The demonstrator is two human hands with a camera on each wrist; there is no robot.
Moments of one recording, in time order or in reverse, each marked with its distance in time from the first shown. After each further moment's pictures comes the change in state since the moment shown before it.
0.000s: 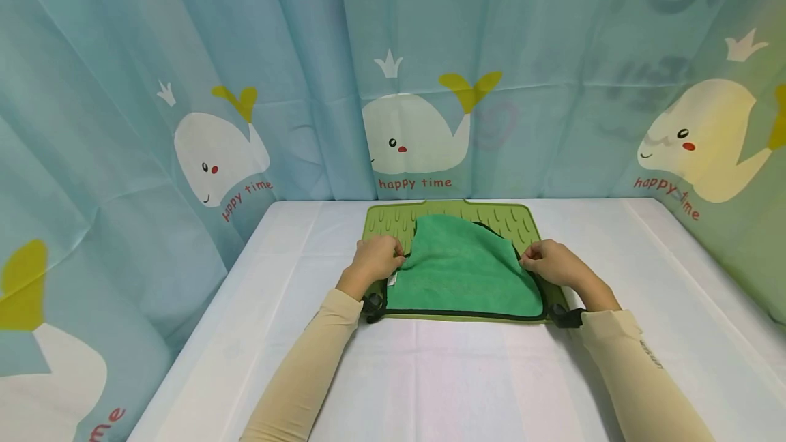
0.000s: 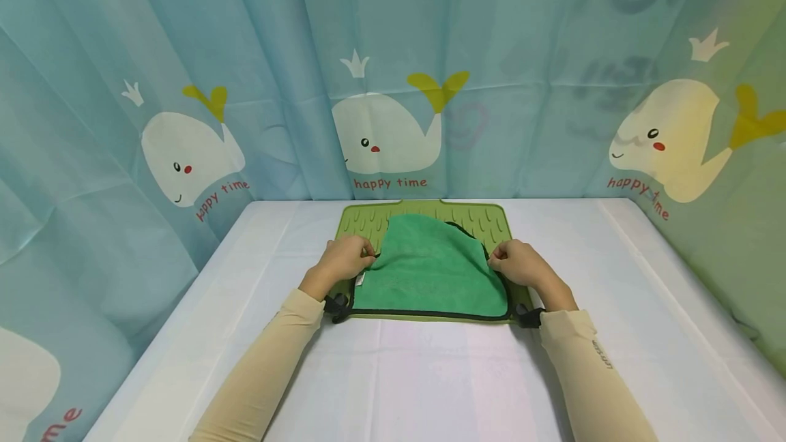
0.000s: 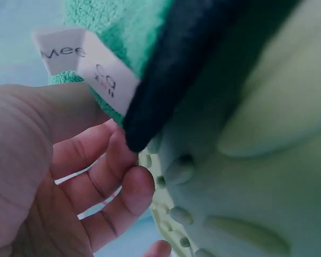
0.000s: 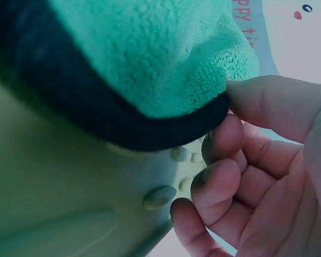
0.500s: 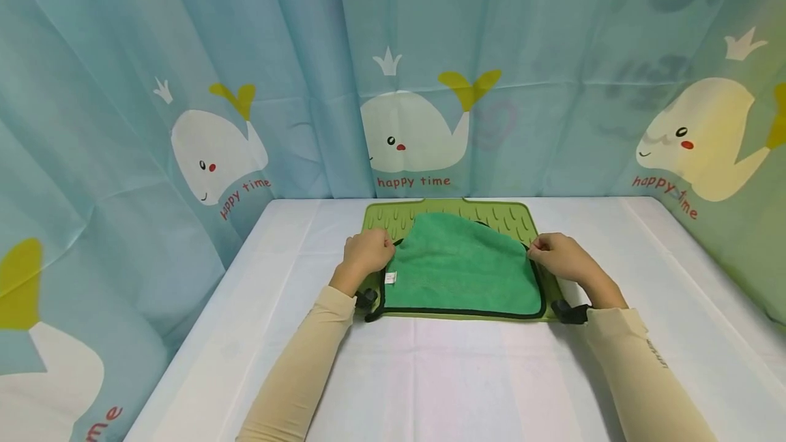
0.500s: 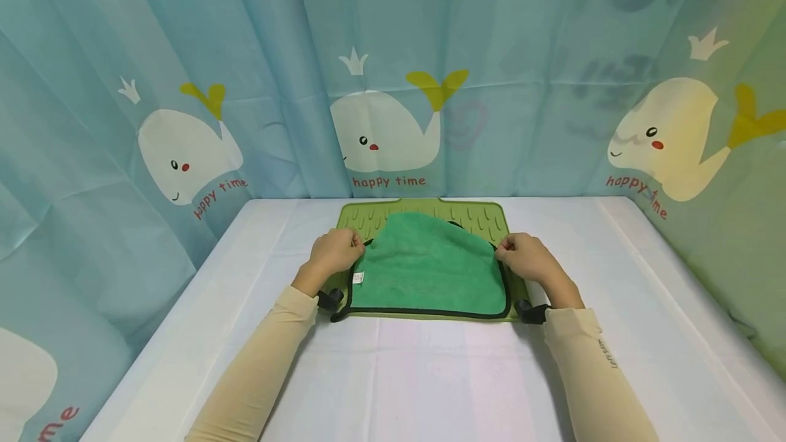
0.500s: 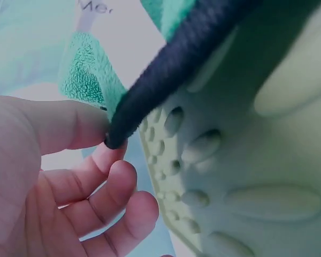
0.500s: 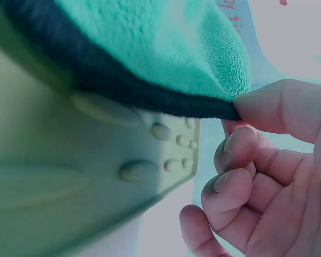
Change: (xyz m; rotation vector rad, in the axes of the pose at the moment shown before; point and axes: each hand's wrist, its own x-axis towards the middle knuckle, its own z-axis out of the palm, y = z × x) left_hand -0.002 -0.006 -0.013 -0.060 0.062 -0.085; right_hand -0.004 -0.001 -0.014 0.031 0.036 0.065
